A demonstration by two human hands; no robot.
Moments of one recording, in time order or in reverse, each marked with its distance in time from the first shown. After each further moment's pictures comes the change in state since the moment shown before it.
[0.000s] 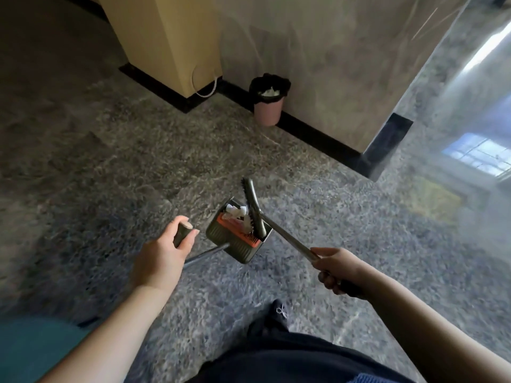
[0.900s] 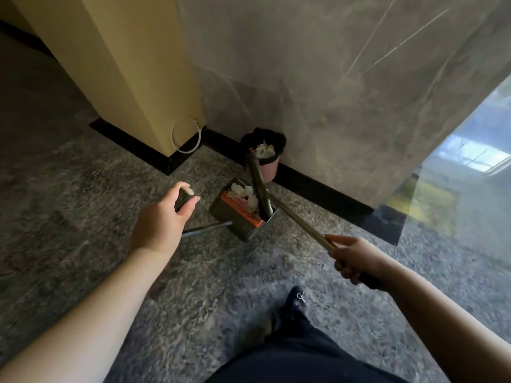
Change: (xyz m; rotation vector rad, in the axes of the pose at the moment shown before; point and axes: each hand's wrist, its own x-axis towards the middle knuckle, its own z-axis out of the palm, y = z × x) left_hand 0.535 0.139 0.043 0.001 0.110 0.339; right_hand 0.255 -0.380 -0.138 -0.002 0.143 -0.136
